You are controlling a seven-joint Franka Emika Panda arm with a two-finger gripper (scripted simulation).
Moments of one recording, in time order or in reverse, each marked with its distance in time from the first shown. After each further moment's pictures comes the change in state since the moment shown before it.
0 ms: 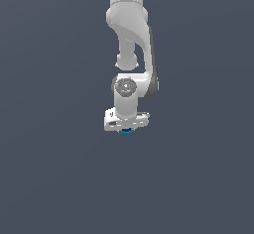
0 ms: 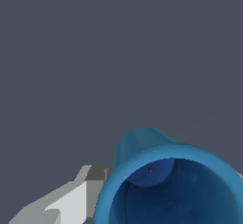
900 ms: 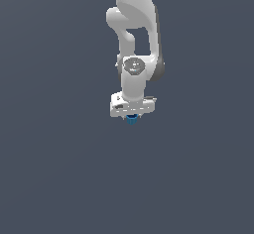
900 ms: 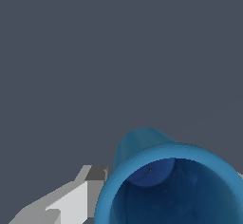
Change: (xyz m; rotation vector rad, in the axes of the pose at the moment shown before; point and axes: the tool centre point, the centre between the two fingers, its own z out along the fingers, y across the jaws) arm -0.042 -0.033 -0.047 0.000 -0.002 0.000
